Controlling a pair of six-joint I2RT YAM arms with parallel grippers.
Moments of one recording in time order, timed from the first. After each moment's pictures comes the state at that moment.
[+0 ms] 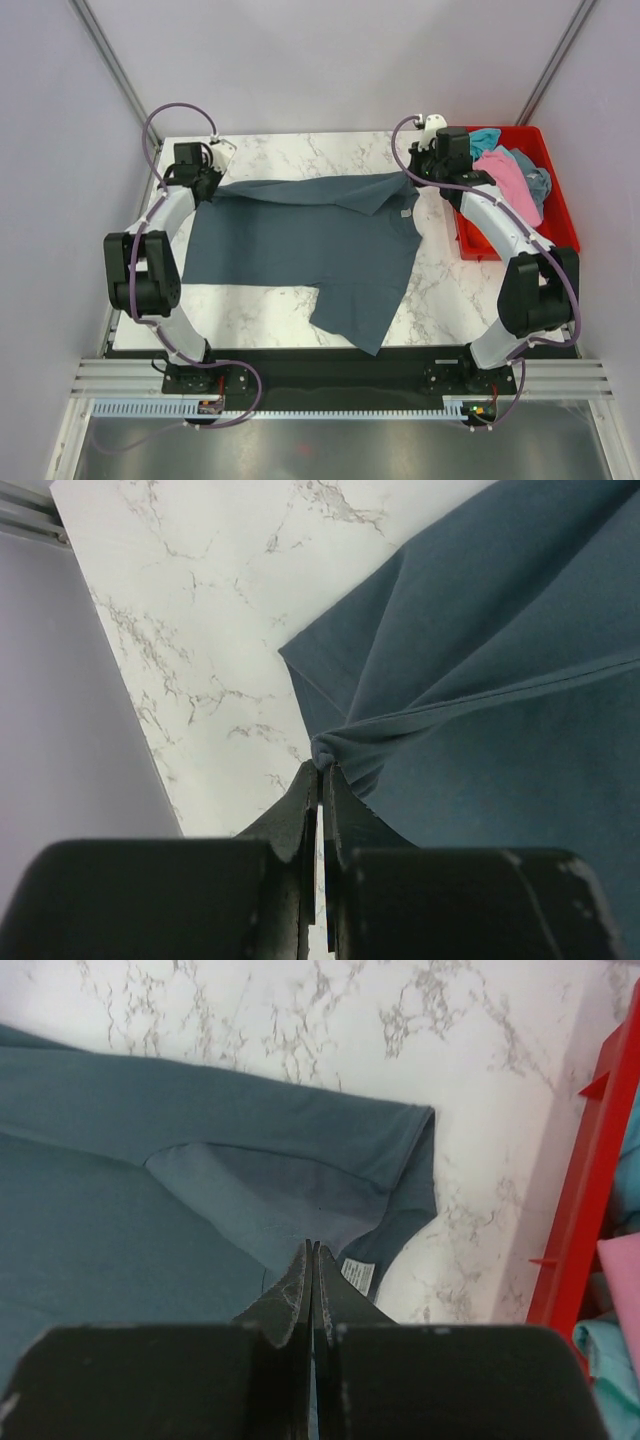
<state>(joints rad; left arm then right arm) 0.03 1.75 1.29 -0.26 -0.02 0.61 0.19 1.63 1.33 -0.23 -0.13 0.01</state>
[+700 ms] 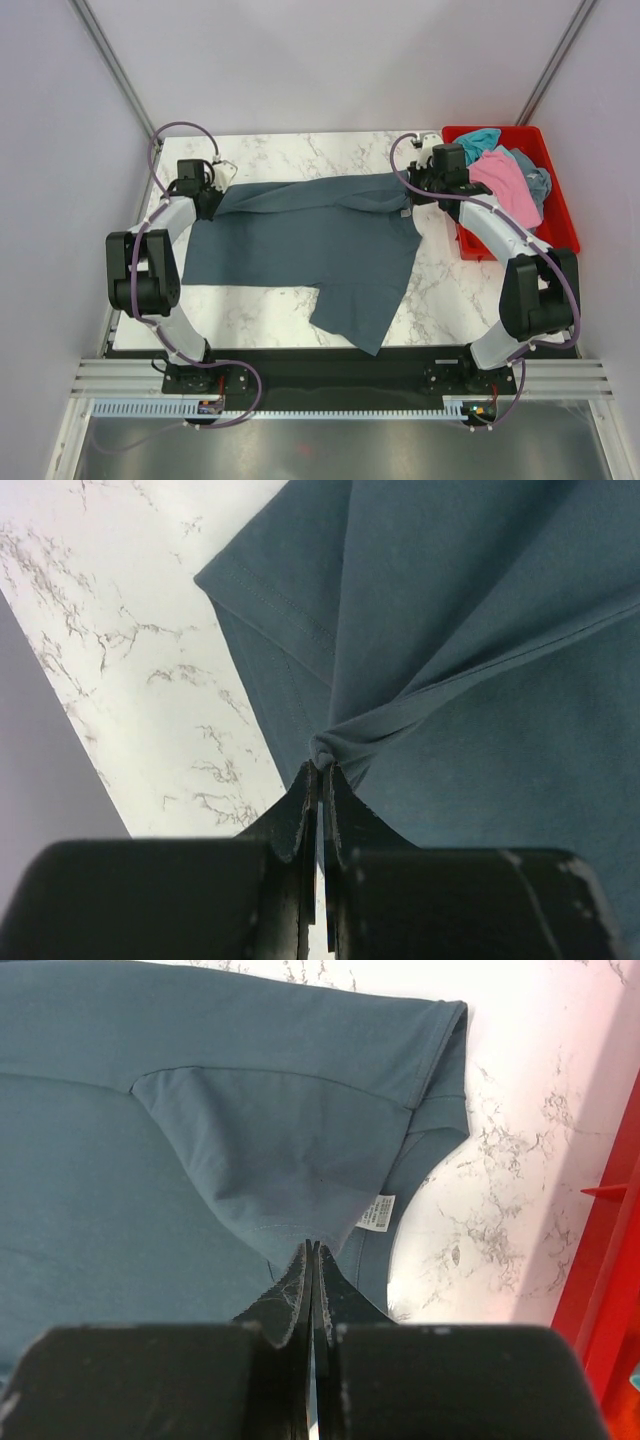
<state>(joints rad) 0.05 1.75 1.16 -0.26 -0.02 0.61 0.20 1.60 1.20 -0.25 -0.15 0.03</state>
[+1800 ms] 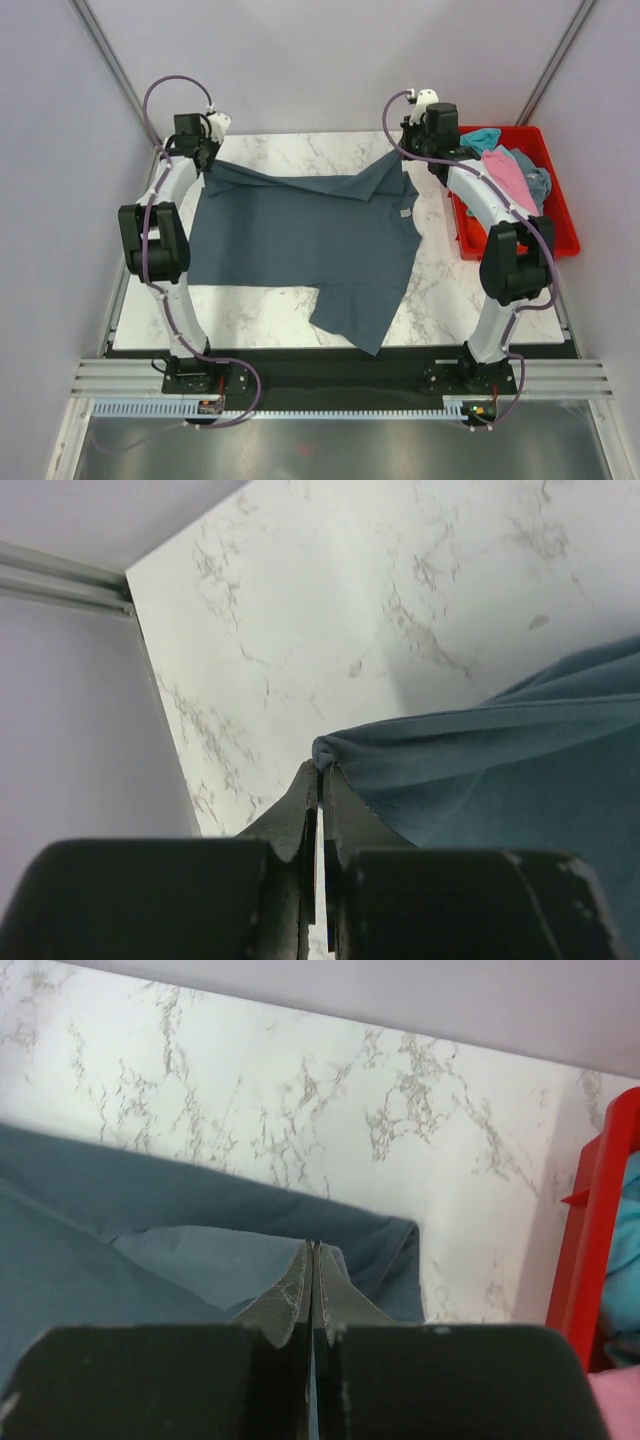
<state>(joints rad) 0.05 2.03 1.67 -0.31 -0.04 0.58 0.20 1.84 1.56 -0.18 -0.11 0.02</state>
